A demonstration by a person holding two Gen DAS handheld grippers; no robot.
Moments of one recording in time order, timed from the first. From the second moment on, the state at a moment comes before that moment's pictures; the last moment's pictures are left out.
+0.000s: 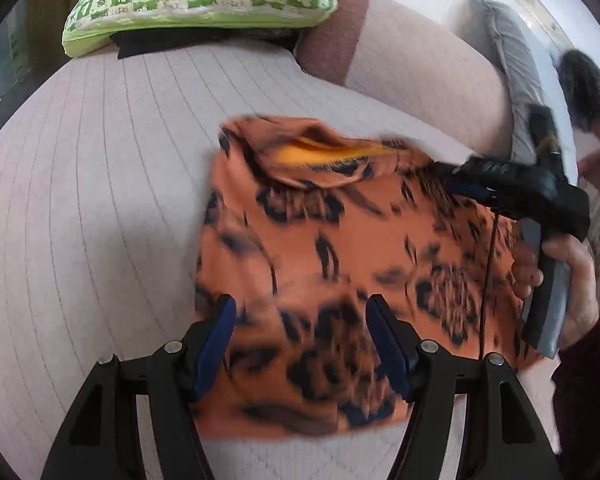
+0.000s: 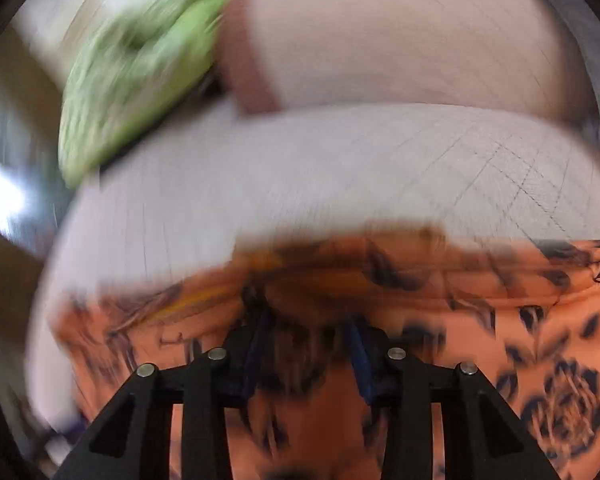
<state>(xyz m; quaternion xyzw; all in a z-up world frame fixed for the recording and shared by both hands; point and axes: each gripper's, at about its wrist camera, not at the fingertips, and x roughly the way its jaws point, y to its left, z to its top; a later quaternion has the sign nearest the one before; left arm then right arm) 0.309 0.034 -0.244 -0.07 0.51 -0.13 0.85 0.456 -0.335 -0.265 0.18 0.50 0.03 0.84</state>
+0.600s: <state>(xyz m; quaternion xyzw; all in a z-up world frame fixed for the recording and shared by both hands) 0.342 -0.051 -0.198 0.08 0.46 -0.04 0.89 0.264 -0.438 -0.240 0.14 0.49 -0.02 0.86</state>
